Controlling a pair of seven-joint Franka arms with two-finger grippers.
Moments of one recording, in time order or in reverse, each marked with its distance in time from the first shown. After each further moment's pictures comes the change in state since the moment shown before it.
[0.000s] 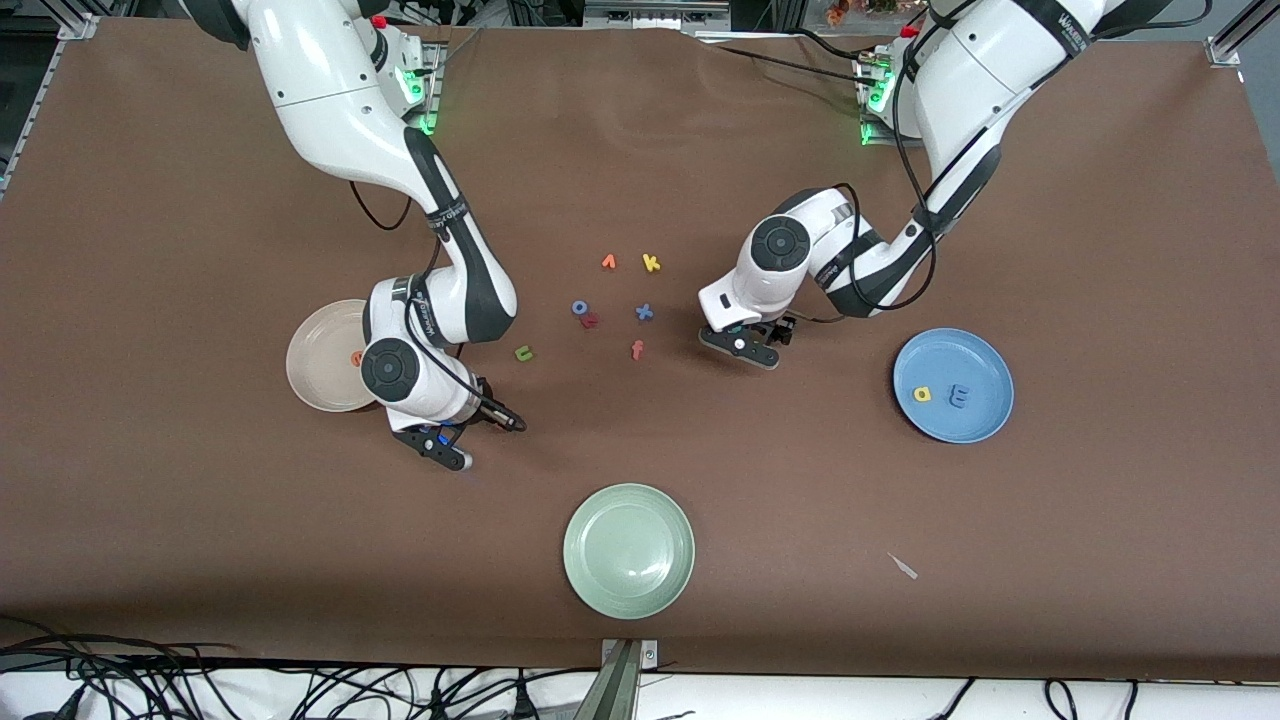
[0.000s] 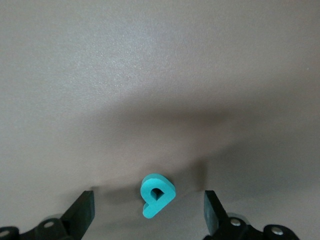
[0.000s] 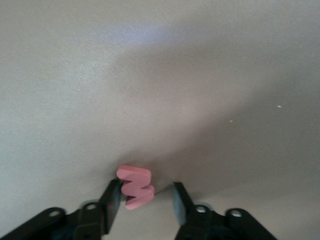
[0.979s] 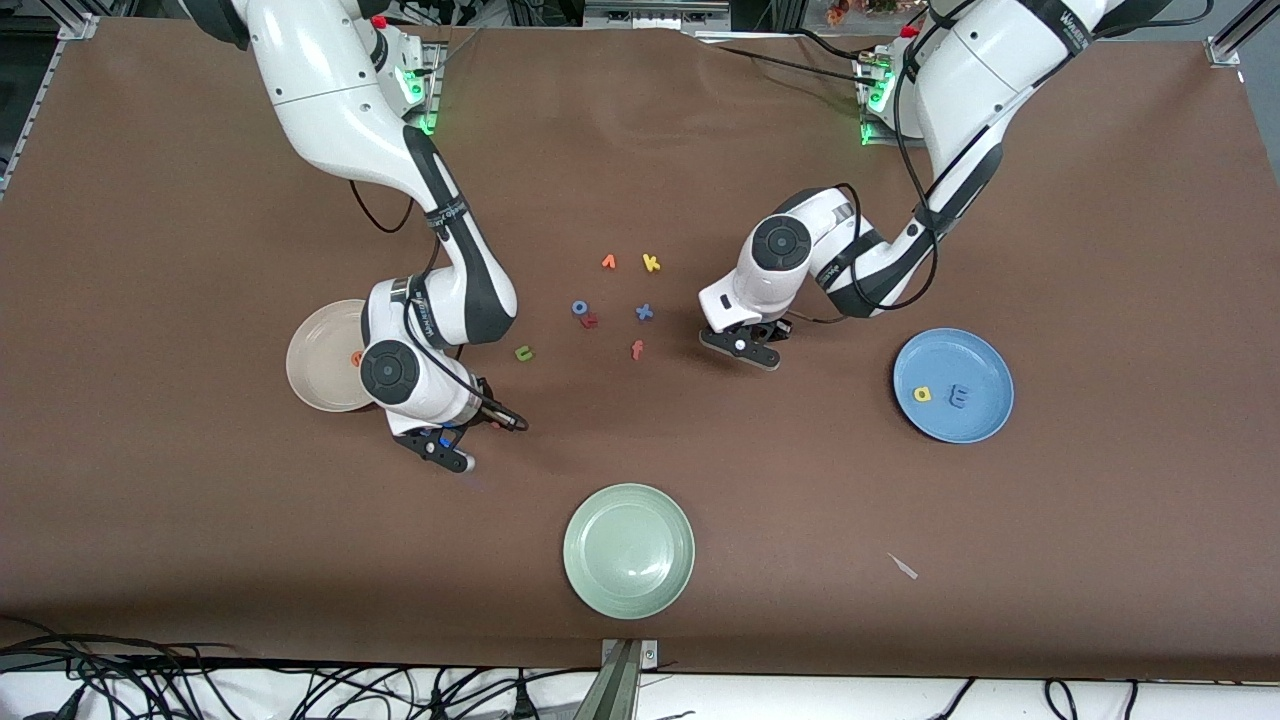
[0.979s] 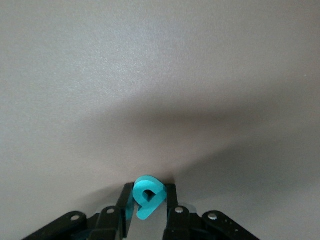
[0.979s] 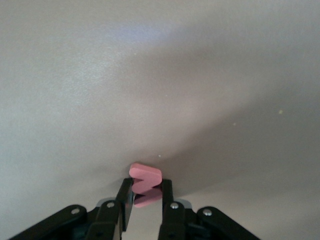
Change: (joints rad) left arm 0.005 -0.006 -0.001 0.005 0.001 0.000 -0.003; right arm 0.000 0.000 -0.014 0.035 -0.011 -0.061 -0.075
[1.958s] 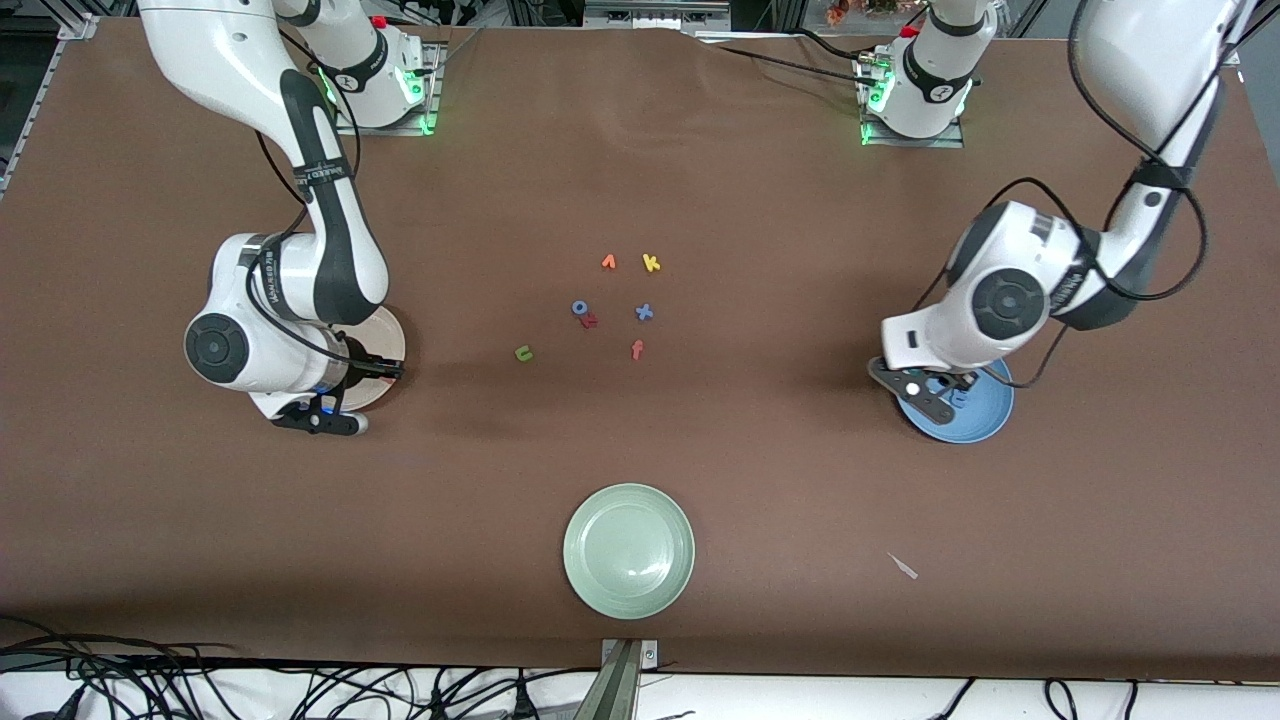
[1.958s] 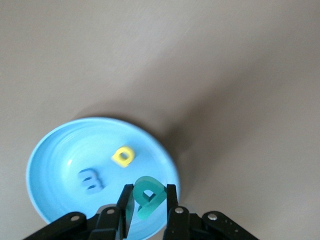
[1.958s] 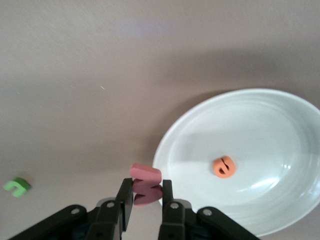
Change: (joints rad) left arm 0.405 -0.196 0.000 0.067 -0.081 -0.349 0.844; right arm -0.024 -0.268 -0.197 -0.296 -0.006 -0.178 -0.508
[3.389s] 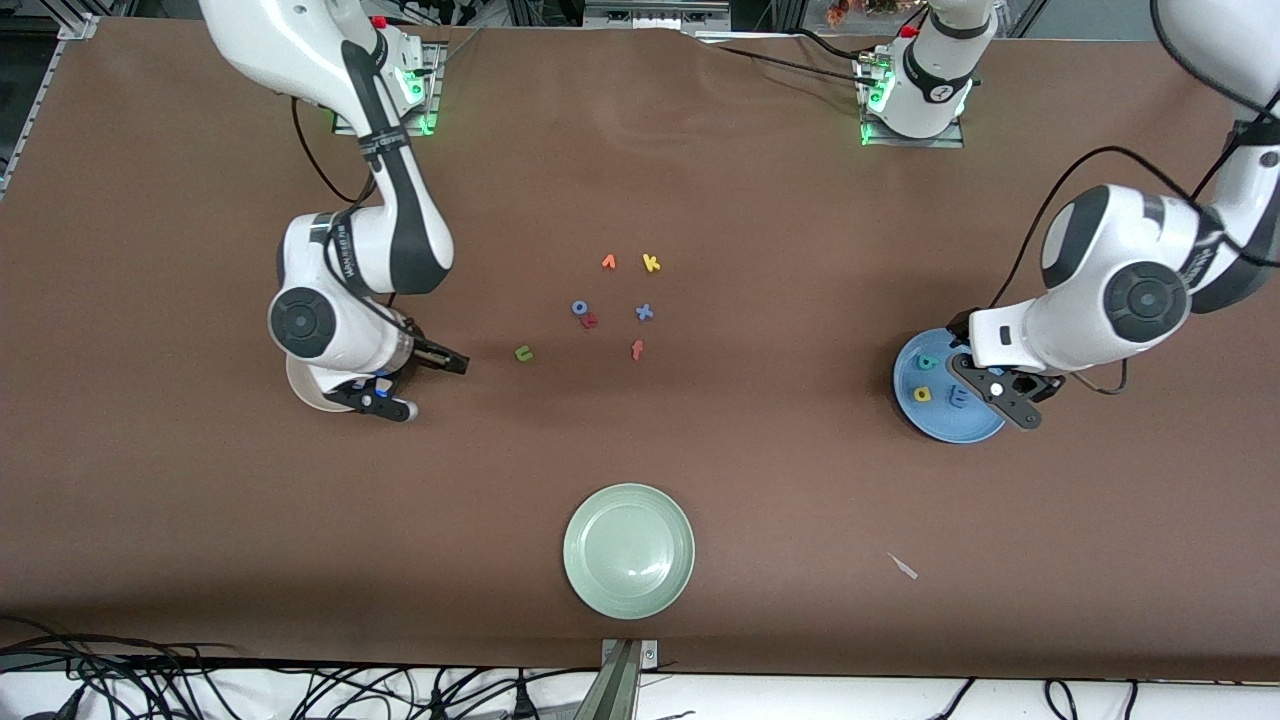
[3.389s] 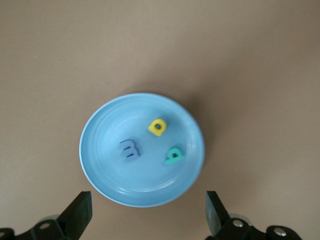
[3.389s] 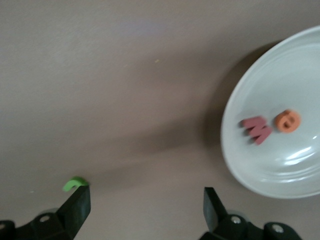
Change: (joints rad) left arm 0.132 -0.066 -0.090 0.142 -0.108 -0.191 0.127; right arm 0.184 -0.010 -0.024 0.010 0.013 0.023 0.358
